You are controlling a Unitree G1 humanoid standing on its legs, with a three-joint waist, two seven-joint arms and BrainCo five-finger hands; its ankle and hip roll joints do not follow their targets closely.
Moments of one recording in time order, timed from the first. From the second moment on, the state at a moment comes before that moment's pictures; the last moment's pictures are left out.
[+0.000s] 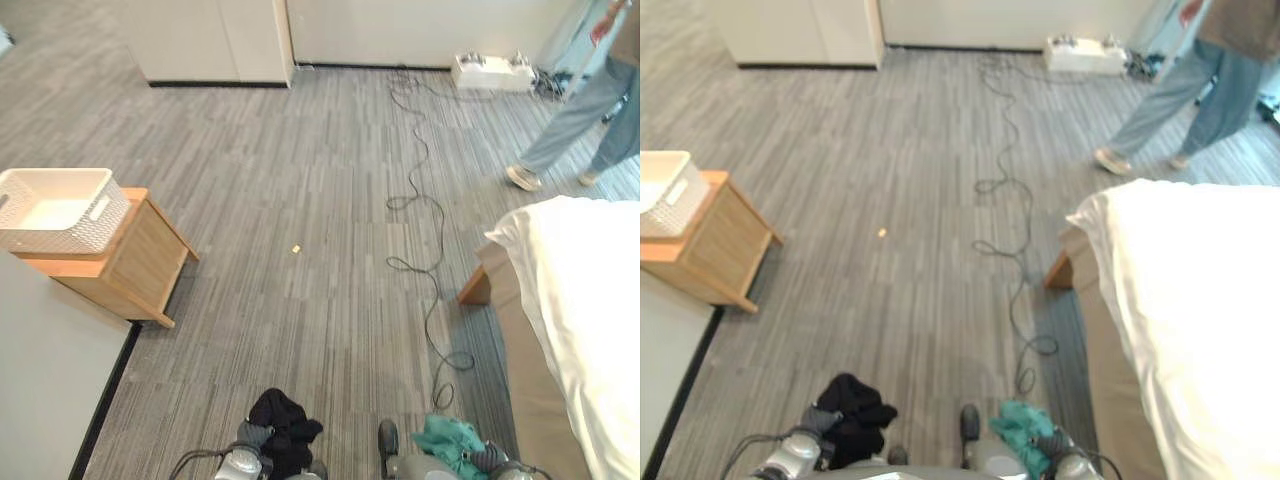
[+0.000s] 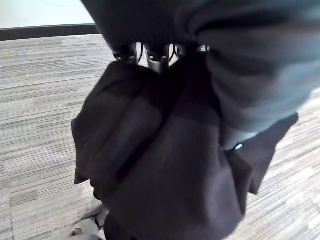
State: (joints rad) left arm -0.09 0.21 -0.23 1.22 0.06 -0.03 0.15; right arm -0.02 -0.25 0.31 1.13 -0.12 0.01 -0.15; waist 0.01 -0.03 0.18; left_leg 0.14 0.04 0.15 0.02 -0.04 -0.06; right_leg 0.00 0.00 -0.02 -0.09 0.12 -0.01
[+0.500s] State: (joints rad) left arm -0.16 0.19 -0.24 1.31 0.09 -0.03 0.14; right arm -0.06 -0.29 0.37 1.25 -0.12 0.01 -0.14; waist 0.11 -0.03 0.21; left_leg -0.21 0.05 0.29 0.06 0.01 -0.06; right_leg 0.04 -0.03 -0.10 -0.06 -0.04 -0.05
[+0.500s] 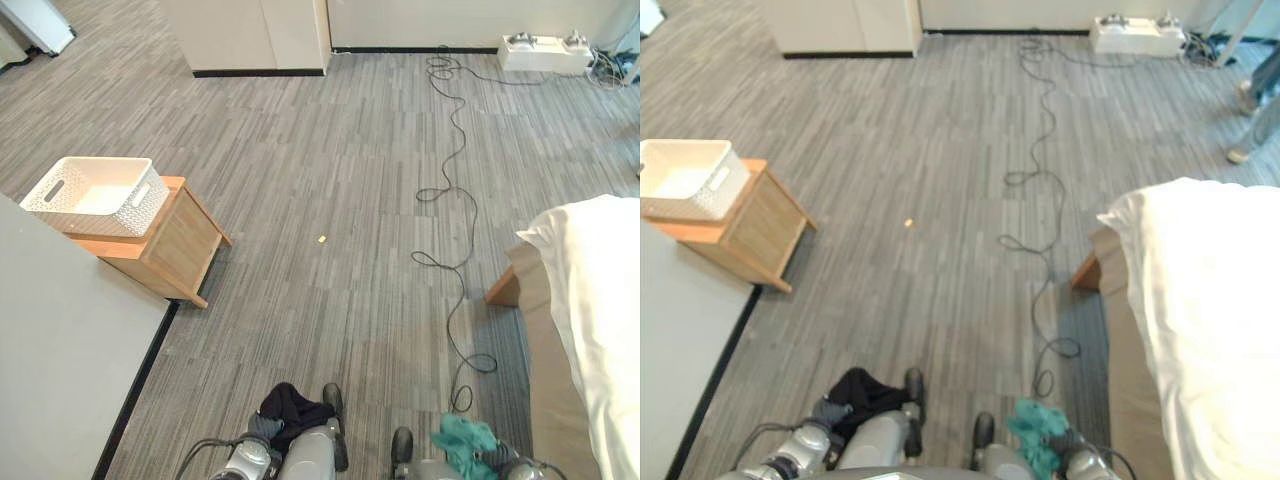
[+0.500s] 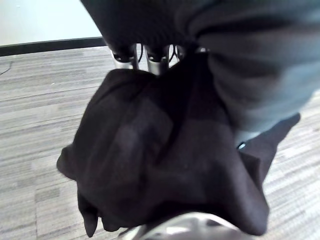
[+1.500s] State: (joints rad) left arm -0.14 0.24 -0.27 1.22 0.16 -0.02 0.17; right arm -0.14 -0.32 0.34 1.19 -0.11 0.02 -0.17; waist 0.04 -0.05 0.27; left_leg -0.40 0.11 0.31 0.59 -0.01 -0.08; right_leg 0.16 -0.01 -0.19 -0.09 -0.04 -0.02
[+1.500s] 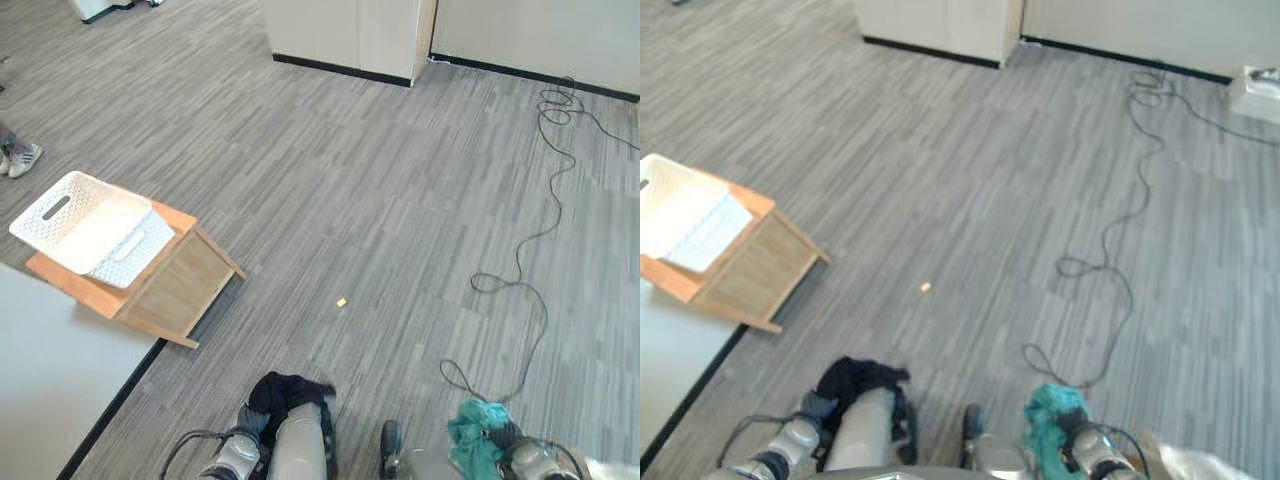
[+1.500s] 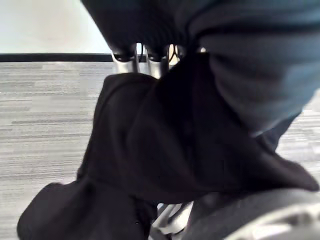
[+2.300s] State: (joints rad) left arm -0.18 0.22 -0.31 1.24 0.18 -0.01 0.16; right arm -0.09 -0.31 0.31 1.16 -0.12 0.03 -0.17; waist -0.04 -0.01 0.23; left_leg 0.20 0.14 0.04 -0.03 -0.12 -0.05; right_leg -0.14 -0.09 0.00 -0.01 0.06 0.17
